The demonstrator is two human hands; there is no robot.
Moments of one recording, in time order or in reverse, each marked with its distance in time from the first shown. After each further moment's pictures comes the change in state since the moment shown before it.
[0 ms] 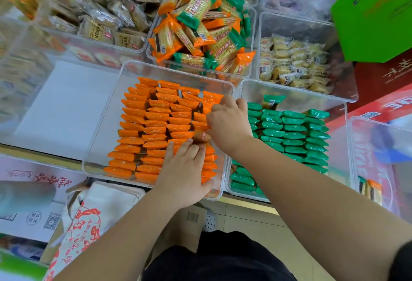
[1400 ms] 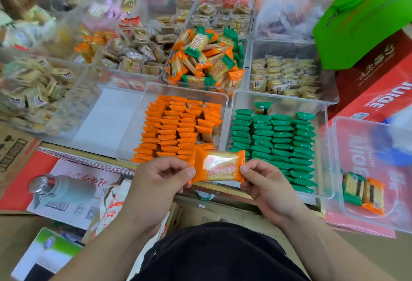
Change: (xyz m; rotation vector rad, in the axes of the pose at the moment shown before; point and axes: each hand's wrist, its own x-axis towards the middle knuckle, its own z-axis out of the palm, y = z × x) left_hand -0.153 0.072 -0.114 -1.408 0.470 -0.351; right_hand -0.213 0.036 -0.053 2.195 -0.193 0.466
